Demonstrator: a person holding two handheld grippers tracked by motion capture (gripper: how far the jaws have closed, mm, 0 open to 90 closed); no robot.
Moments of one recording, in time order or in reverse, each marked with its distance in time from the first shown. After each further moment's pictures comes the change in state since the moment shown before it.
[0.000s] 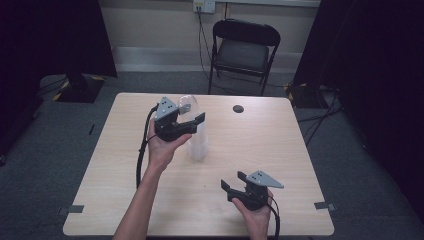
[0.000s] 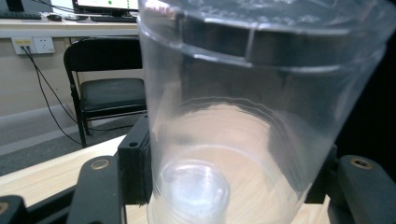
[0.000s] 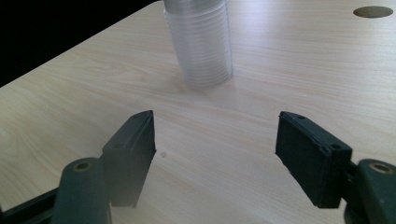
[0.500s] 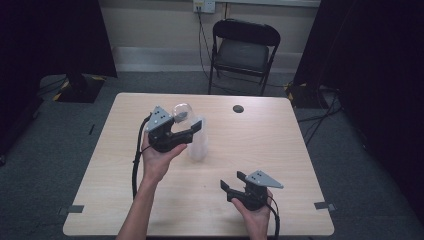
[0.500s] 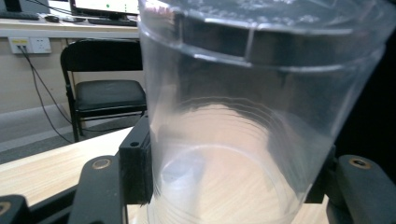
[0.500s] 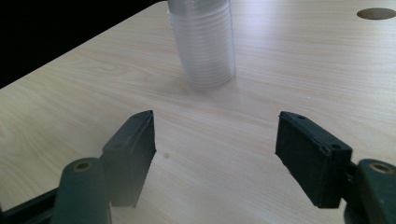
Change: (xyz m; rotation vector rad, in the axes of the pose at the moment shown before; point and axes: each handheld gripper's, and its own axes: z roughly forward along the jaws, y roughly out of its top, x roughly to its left) left arm -0.014 -0.008 -0.027 -0.019 -0.025 -0.019; right arm 0.002 0.001 0.000 -0.003 0.008 -0.005
